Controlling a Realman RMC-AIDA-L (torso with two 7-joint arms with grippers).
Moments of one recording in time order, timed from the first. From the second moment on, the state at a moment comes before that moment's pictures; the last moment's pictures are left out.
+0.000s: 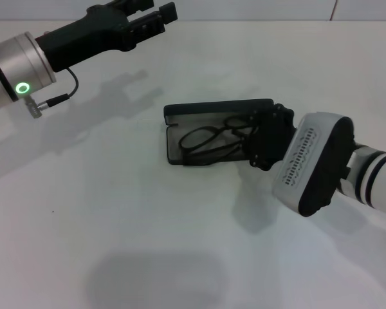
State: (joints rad) left arm -0.57 -2.04 0.80 0.53 1.46 1.38 -1.36; right arm 0.34 2.03 -2.16 -1.13 -1.53 -0.15 1.23
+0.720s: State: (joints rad) left arm -0.57 -2.05 0.80 0.53 1.48 1.38 -1.36; right arm 0.29 2.02 -2.00 -1.15 -1.41 -0.35 1.24
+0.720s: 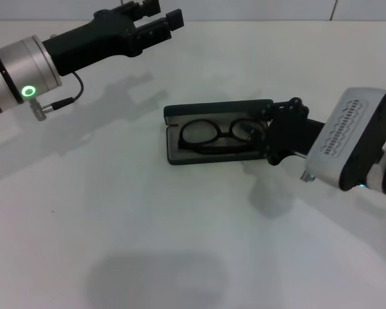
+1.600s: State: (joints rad) left arm -0.69 -2.09 0.88 0.52 1.74 1.05 -1.47; right arm 0.37 2.01 -0.98 -0.68 -1.37 -1.41 1.27
